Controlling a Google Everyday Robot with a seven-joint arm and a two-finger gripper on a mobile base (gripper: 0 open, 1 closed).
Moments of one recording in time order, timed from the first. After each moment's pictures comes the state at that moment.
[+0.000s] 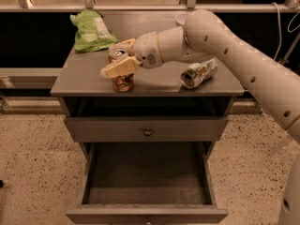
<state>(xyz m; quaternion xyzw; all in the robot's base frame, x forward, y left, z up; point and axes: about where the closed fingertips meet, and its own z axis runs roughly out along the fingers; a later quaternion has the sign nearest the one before) 0.630 0.105 0.904 -0.56 0.58 0.39 0.45</state>
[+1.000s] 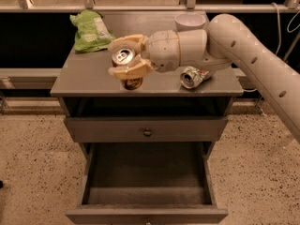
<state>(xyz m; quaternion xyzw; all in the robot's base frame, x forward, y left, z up) 0.560 0.080 0.955 -0.62 0.41 0.39 0.54</state>
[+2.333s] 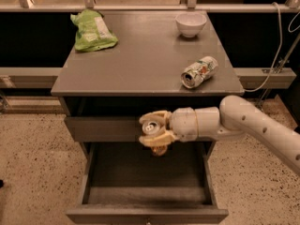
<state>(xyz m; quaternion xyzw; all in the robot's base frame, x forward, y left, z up) 0.510 0.009 0.744 -0.55 0.54 0.44 0.47</state>
